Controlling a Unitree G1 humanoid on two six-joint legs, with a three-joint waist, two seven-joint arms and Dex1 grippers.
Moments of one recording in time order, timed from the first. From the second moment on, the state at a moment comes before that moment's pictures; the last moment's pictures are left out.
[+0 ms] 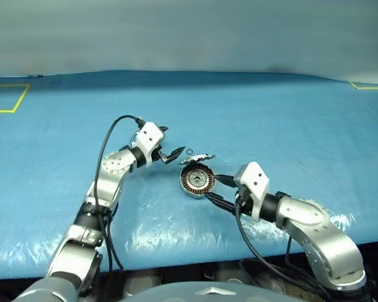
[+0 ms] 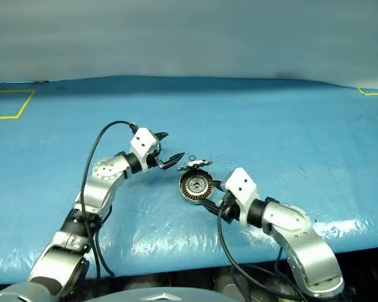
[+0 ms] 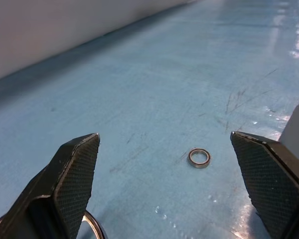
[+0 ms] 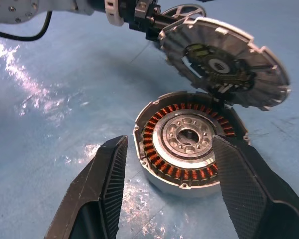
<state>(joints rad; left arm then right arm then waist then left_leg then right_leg) -0.51 0.31 -0.17 0.28 -0.07 0.10 -0.66 0.11 -0.43 0.01 -0.74 0.30 0.77 0.70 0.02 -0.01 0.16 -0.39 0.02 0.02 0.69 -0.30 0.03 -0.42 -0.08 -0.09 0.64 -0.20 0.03</state>
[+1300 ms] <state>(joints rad) -0.70 0.14 -0.27 0.72 0.12 0.09 -0.57 0.18 -0.38 -0.03 -0.79 0.37 0.68 0.43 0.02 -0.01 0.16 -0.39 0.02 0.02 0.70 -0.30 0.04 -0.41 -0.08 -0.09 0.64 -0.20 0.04</state>
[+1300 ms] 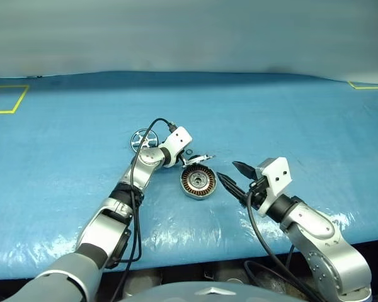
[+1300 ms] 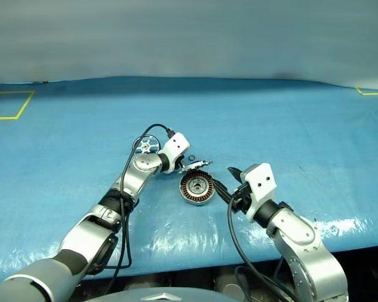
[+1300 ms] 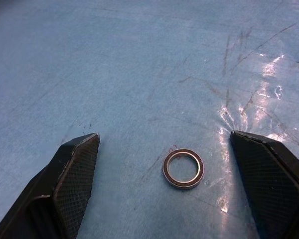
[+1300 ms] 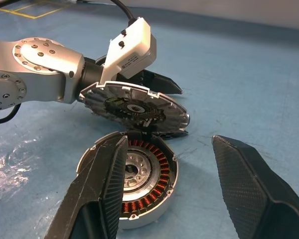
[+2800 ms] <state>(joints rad) -0.34 0.33 -0.12 0.22 -0.13 0.04 -0.79 0.10 -0.43 0.04 -0.71 0.36 0.66 0.45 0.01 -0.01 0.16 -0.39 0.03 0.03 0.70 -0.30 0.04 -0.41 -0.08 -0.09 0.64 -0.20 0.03</state>
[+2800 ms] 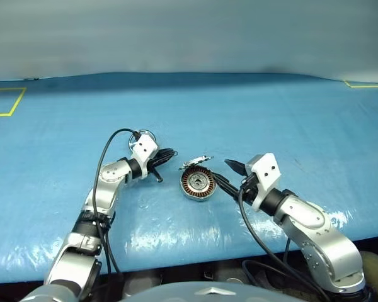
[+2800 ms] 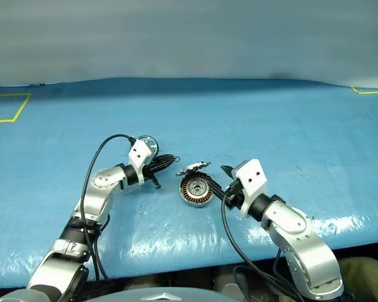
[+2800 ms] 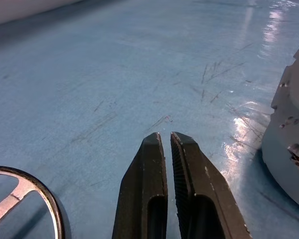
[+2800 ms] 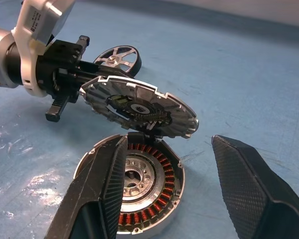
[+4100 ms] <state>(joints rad) -0.38 0.25 -0.17 0.23 0.03 0.11 -0.50 0.12 -0.49 0.07 -0.71 0.36 0.65 0.46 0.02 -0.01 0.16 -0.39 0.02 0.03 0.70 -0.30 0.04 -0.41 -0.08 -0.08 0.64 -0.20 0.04</state>
